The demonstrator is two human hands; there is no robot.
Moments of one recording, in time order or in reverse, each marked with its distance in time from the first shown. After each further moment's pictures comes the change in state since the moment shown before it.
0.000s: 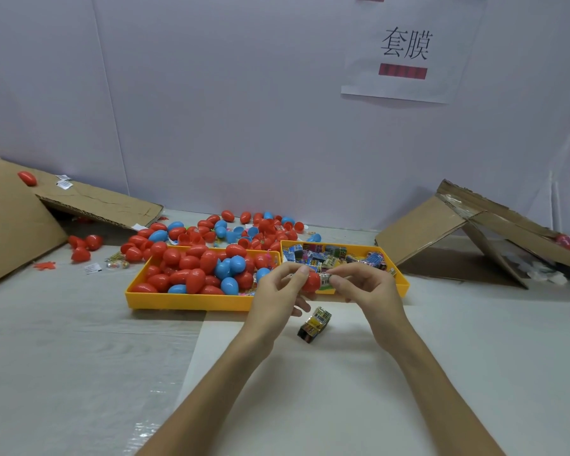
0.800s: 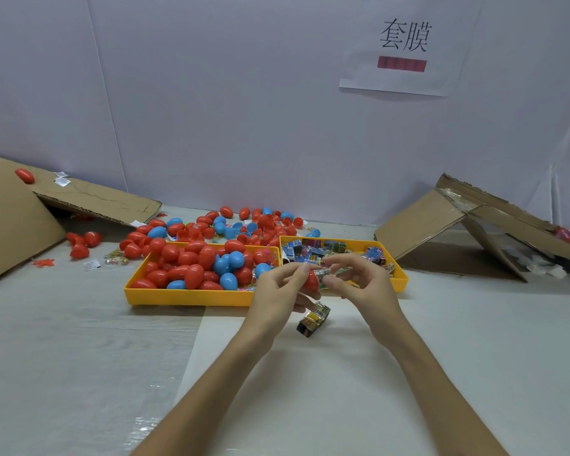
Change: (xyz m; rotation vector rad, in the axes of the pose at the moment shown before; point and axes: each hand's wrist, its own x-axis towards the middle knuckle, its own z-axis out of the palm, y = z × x) left_hand -0.006 0.006 0.004 0.003 -0.018 -0.010; right_hand 0.002 0.005 0.001 -0.081 -0.020 0.006
